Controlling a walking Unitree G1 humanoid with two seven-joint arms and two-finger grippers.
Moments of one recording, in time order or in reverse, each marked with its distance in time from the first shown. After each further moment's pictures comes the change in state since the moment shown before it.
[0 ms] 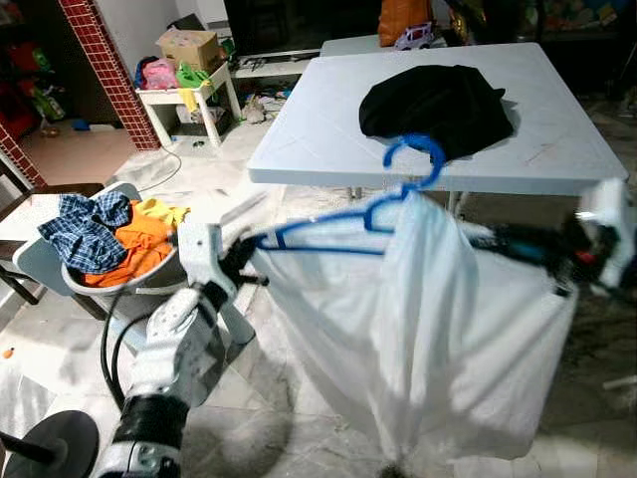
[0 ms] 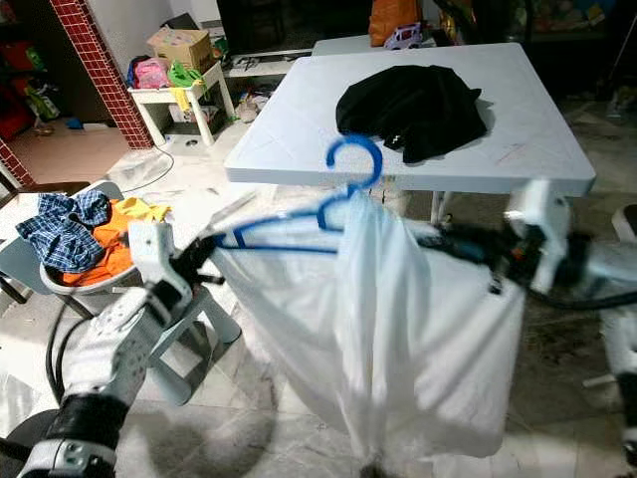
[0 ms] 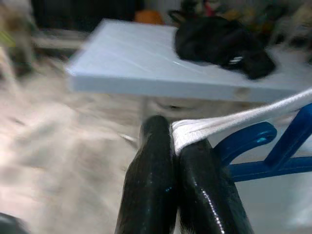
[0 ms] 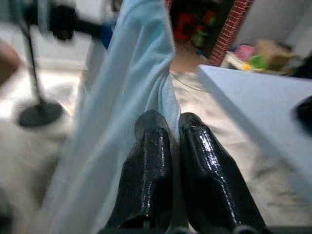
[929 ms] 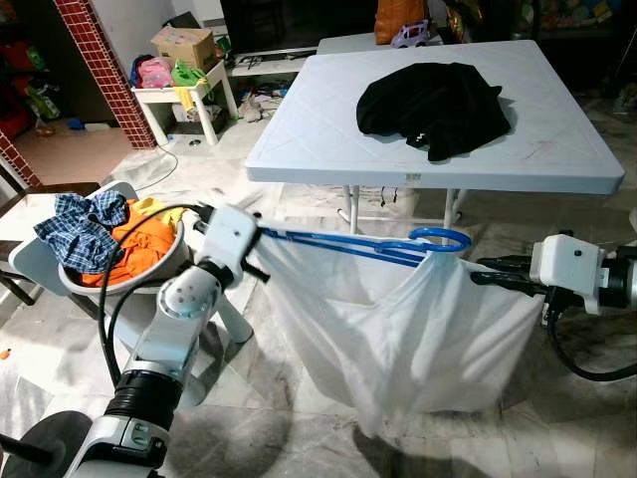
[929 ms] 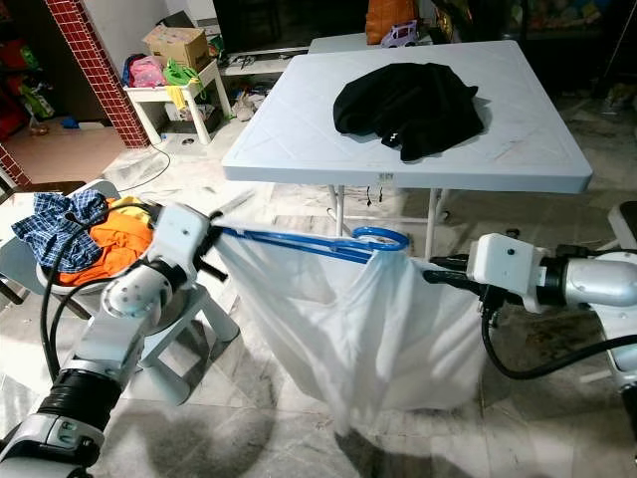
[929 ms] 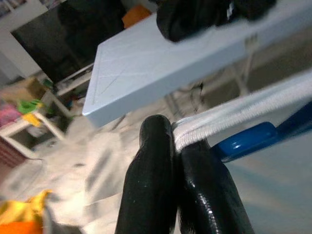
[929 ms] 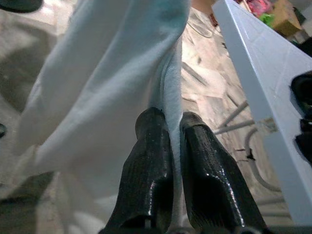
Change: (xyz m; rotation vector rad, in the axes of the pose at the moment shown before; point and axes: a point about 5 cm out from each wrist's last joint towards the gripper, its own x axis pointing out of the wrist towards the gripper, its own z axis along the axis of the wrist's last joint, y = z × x) left arm 0.012 -0.006 0.010 0.507 0.058 -0.083; right arm -0.001 0.013 -0.028 -0.293 0.296 0.062
